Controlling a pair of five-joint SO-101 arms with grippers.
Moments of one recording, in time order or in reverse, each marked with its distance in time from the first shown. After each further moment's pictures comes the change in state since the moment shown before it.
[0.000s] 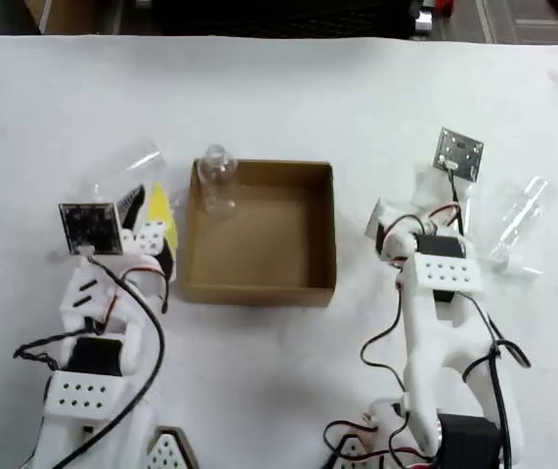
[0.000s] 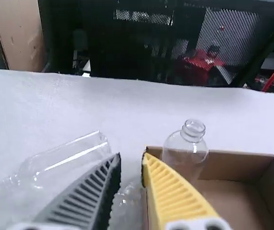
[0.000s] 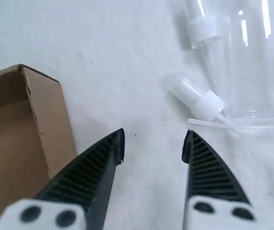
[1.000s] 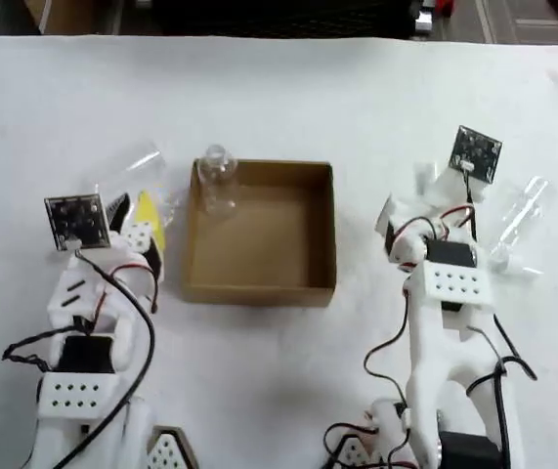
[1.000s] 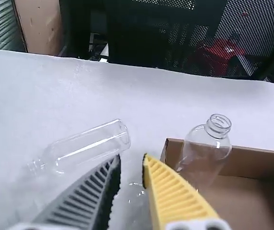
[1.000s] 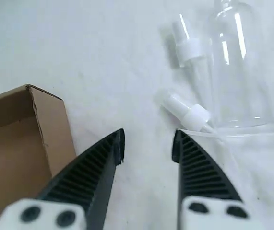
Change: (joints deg) left arm -4.0 0.0 -2.8 7.6 0.2; right arm 2.0 -5.0 0.7 0.0 0.0
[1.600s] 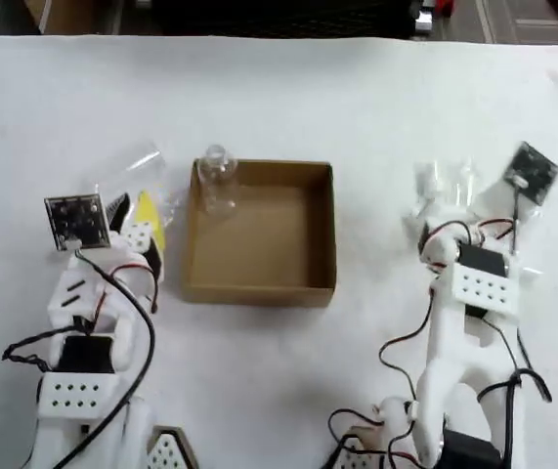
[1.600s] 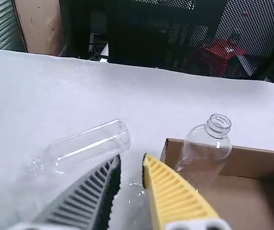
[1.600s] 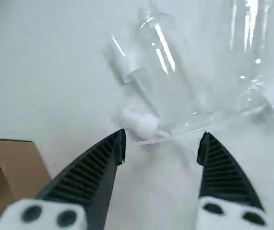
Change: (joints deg) left arm 0.0 0.0 0.0 0.0 0.0; right arm 9.7 -0.4 0.0 0.0 -6.8
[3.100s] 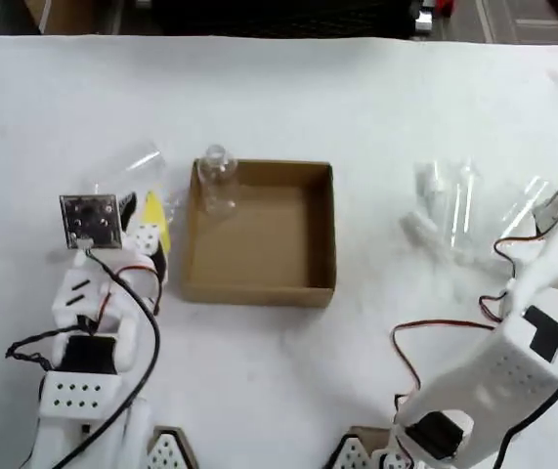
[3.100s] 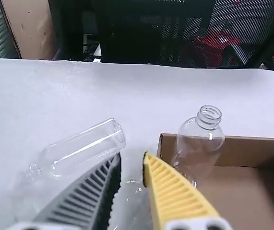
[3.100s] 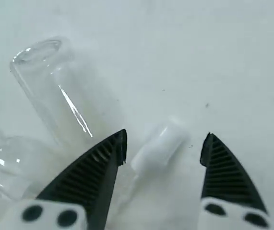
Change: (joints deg) left arm 1.8 0.0 0.0 0.0 -3.4; right arm 24.1 50.5 -57.9 30.1 -10.3
